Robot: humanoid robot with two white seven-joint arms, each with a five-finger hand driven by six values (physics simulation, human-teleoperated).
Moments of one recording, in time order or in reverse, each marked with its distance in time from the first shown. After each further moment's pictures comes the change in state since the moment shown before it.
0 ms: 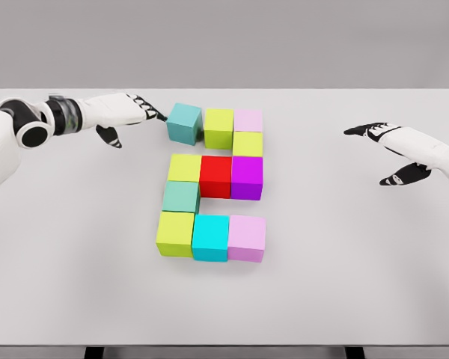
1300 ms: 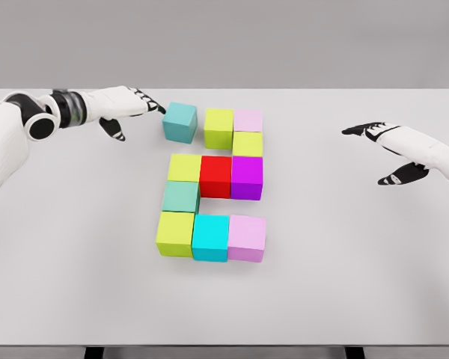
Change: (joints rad) left arm -0.052 -0.069 -0.003 0.138 -0.003 0.000 0.020; right arm -0.005 0.004 0.005 -0.001 0.000 0.000 0.000
